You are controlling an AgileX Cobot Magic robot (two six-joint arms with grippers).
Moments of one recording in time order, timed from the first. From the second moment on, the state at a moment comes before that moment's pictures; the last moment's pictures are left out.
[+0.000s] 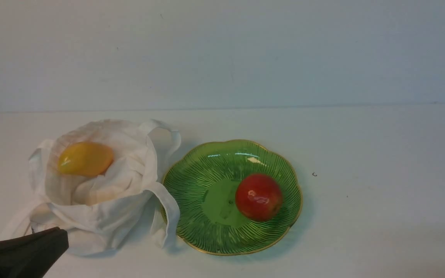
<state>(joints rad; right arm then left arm) 0.04 -0.01 0.03 0.02 0.37 0.00 -0.63 0.36 -0.40 0.17 0.45 -0.32</state>
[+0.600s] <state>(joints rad) 0.04 -0.01 0.03 0.02 0.37 0.00 -0.48 0.30 -0.29 0.12 0.47 -0.17</state>
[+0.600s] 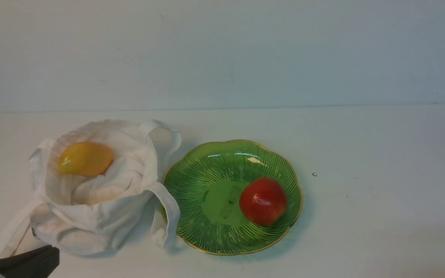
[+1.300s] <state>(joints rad) 0.04 -0.01 0.03 0.02 0.37 0.00 -0.01 -0.01 0.00 -0.07 0.46 0.06</state>
